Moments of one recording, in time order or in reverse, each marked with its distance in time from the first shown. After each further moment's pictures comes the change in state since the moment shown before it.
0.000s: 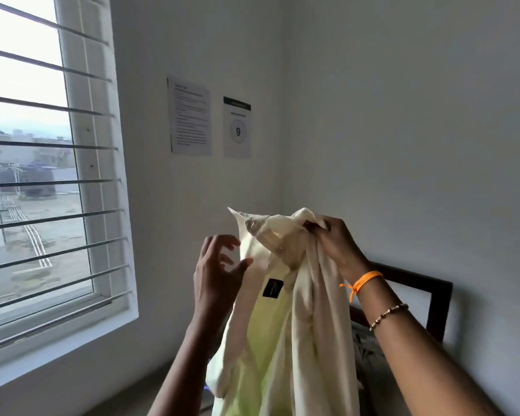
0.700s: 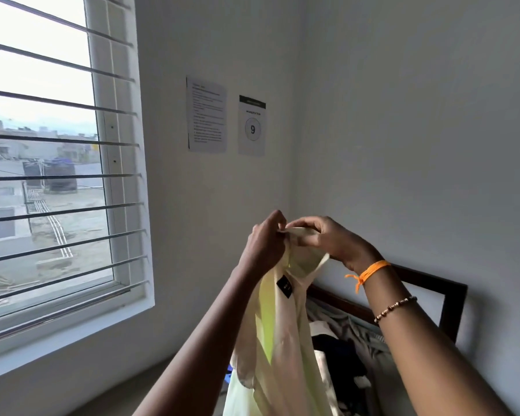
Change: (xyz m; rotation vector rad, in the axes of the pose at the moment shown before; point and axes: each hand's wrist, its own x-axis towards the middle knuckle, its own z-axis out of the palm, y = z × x) left_hand 0.033 0.038 0.032 0.162 -0.299 0.053; right_hand -0.018 -0.038 0.004 -0.048 -0.491 0.086
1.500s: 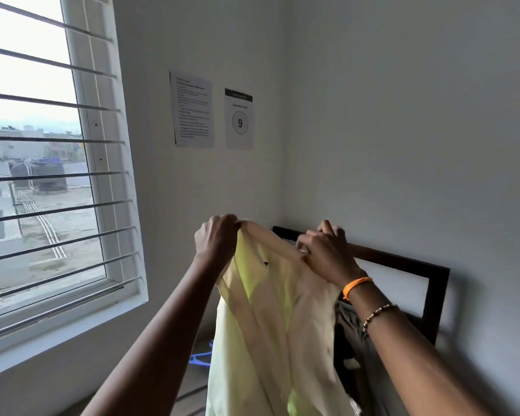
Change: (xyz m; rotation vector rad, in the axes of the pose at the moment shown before) left_hand -0.005 -0.022 -0.029 0.577 0.039 -0.142; right_hand -0.026 0.061 -0.001 -1.102 0.246 -0.147
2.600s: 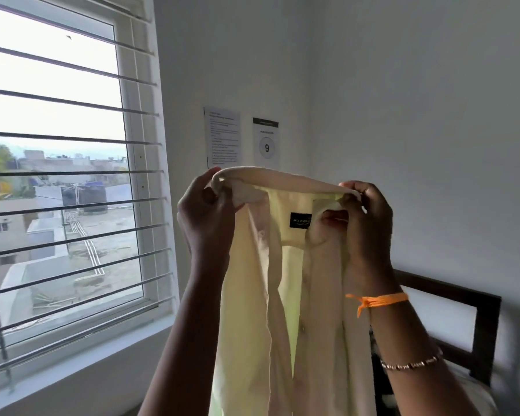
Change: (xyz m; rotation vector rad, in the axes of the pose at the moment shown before) left_hand -0.024 0.018 -0.127 -1.137 0.623 -0.068; right_hand 0.010 -0.065 -0.123 1.473 0.737 0.359
